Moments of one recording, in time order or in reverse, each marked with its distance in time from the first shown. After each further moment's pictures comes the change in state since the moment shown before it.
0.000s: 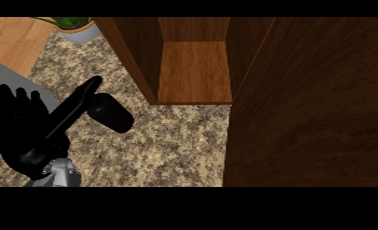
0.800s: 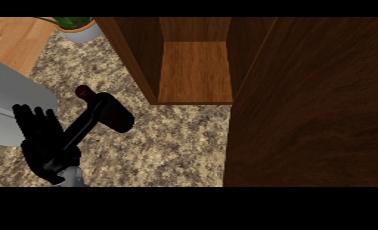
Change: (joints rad) left arm 0.136 -0.021 0.043 0.206 0.476 -0.091 -0.549; right arm 0.015 0.024 0.023 -0.023 0.012 0.003 0.010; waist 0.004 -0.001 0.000
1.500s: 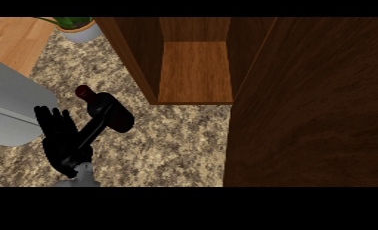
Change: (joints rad) left arm -0.024 -0.001 0.023 0.223 0.270 -0.132 -0.309; right arm 0.002 0.009 -0.025 -0.012 0.004 0.021 0.007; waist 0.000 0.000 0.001
